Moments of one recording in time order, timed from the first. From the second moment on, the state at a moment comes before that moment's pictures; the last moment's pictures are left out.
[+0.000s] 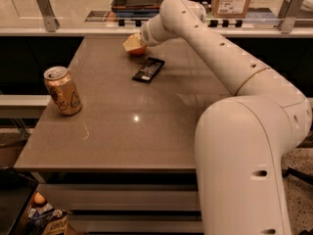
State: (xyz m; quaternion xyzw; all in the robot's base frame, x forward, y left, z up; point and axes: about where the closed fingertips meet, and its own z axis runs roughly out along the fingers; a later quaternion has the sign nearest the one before) arm 0.864 0.061 0.848 -0.32 0.83 0.18 0.42
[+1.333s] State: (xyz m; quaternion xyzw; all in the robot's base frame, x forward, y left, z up) arm 0.835 0.048 0.927 -0.32 0.80 0.16 0.48
